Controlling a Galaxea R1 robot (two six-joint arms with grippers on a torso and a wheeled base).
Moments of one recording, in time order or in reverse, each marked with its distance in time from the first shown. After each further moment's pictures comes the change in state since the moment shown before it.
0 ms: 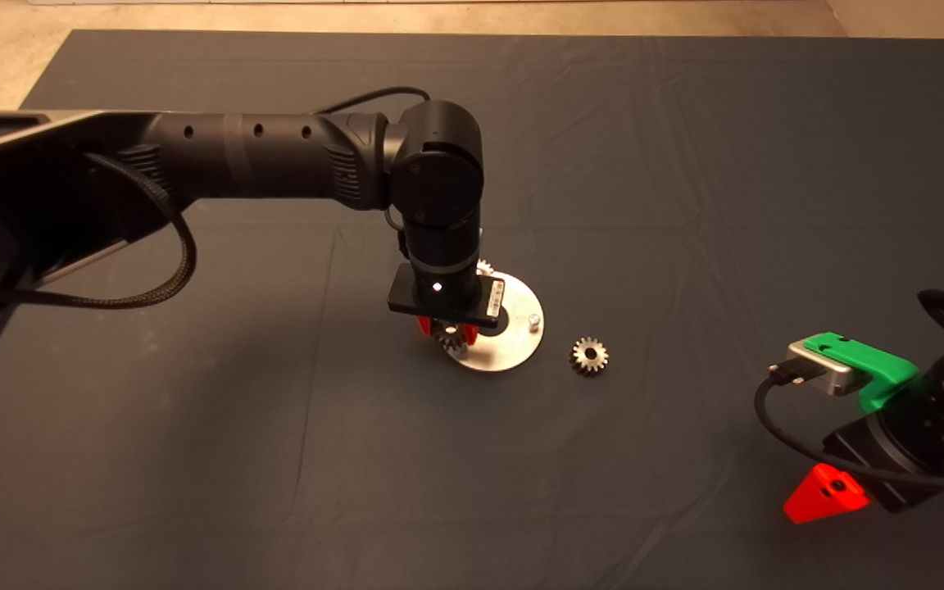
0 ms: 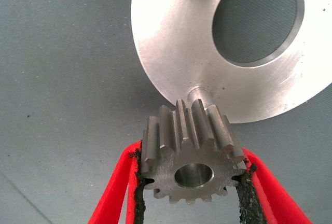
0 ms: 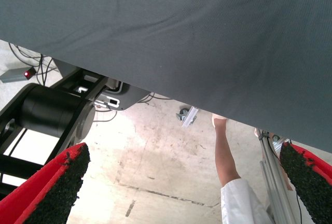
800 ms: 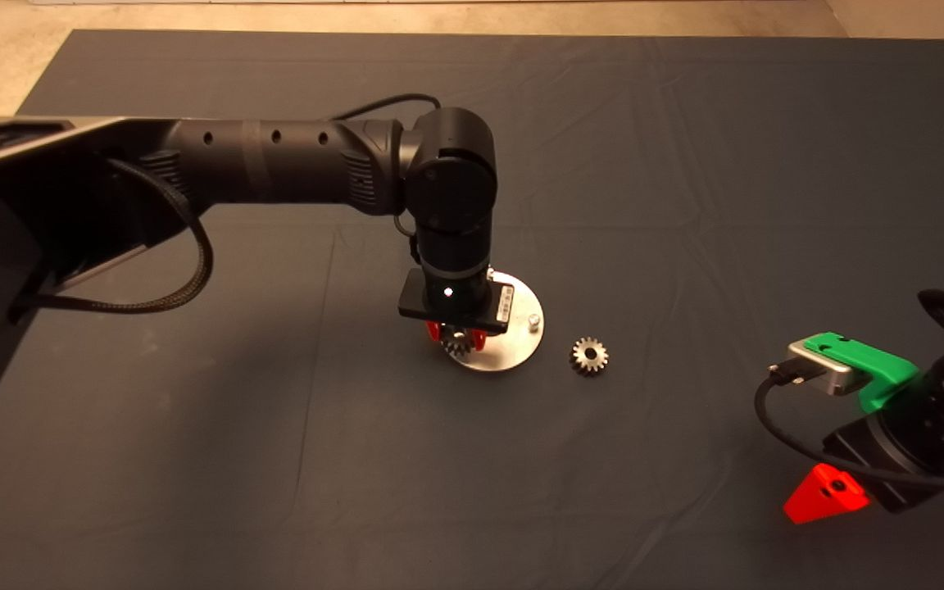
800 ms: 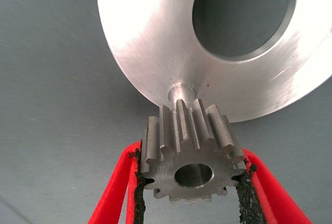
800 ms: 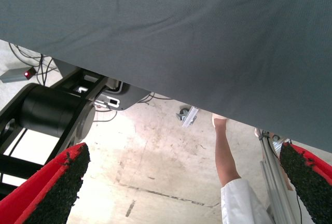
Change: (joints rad) left arm 0.029 0.029 -0.028 -0.003 0.001 0.000; right arm 0.000 0.000 0.000 0.000 0.000 0.000
